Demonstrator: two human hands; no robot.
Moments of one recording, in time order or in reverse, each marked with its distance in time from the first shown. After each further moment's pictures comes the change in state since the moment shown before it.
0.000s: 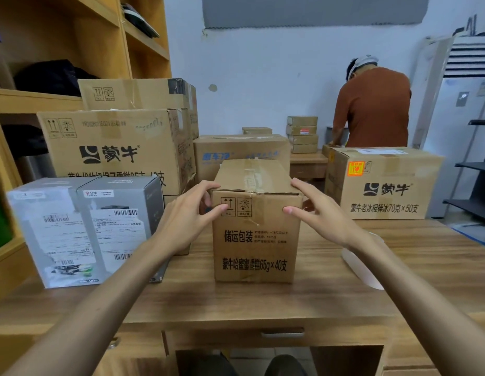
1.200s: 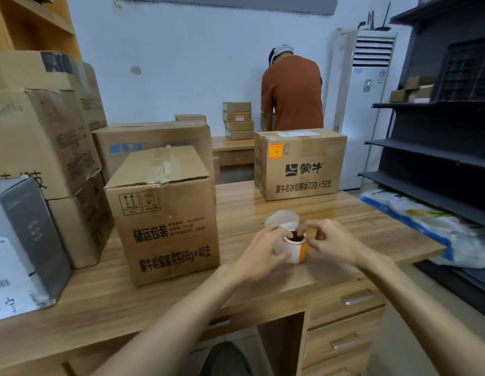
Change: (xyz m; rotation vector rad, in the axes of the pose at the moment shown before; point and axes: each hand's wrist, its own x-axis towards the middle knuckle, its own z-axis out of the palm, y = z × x) left_hand -0.007 0.186 0.238 -0.406 -0.521 0.259; right_hand -0.130 0.128 -0.083 -0.300 -0.077 0.366
